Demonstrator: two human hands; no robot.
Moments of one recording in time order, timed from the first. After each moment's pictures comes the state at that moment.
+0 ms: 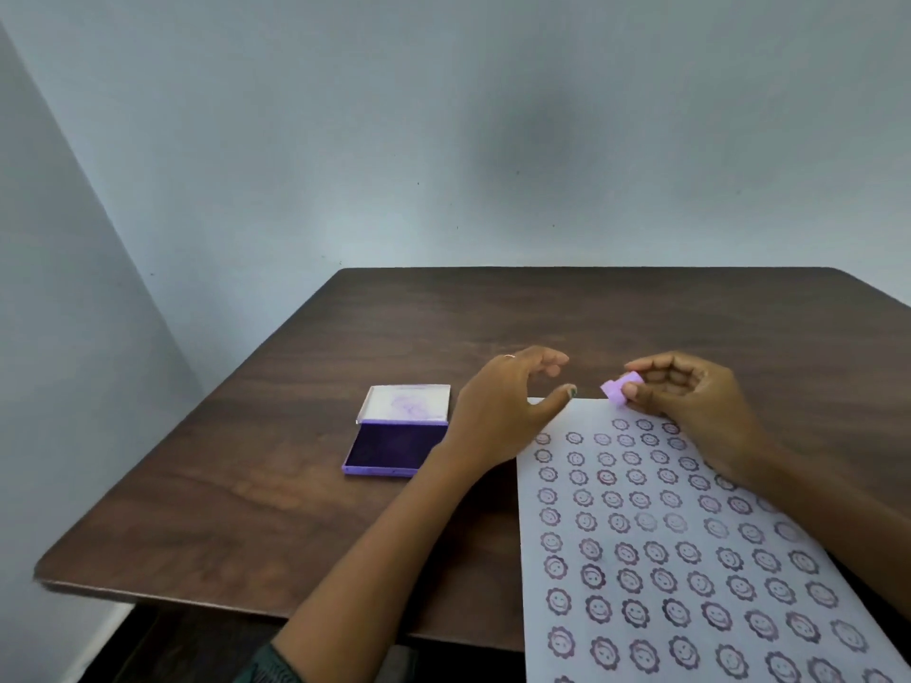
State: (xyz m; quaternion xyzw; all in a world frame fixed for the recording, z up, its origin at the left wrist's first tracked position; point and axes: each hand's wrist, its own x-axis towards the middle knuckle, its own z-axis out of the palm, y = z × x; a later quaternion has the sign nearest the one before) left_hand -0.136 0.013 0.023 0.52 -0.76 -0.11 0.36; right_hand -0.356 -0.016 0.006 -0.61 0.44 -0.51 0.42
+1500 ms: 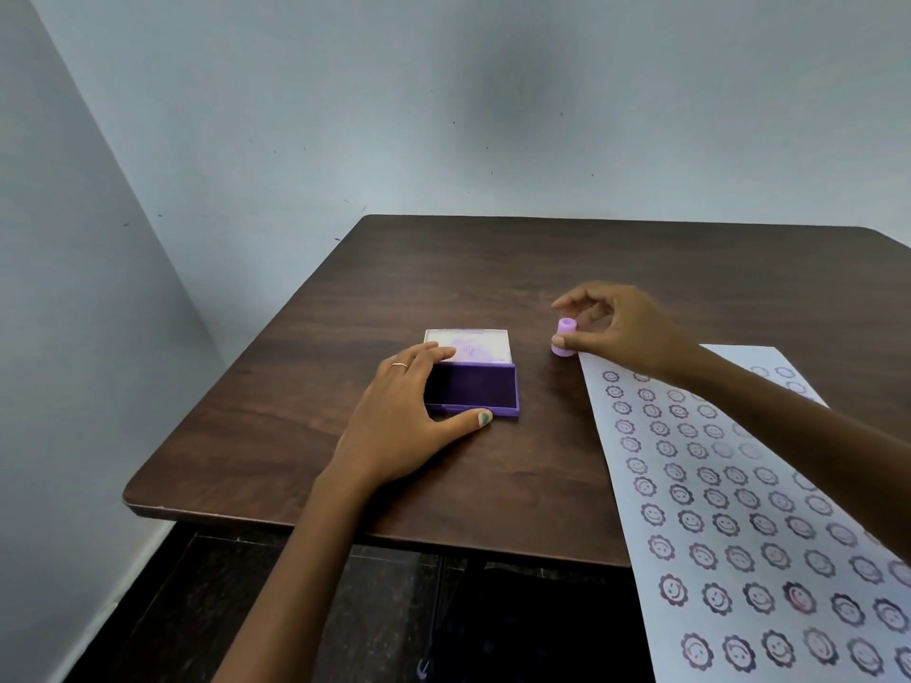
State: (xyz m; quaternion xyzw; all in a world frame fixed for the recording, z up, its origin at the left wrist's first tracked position) left_hand 0.010 0.088 -0.009 0.61 -0.72 -0.11 0.31; right_hand -0.238 -0.015 0.039 -0.81 0.46 -0.31 0.19
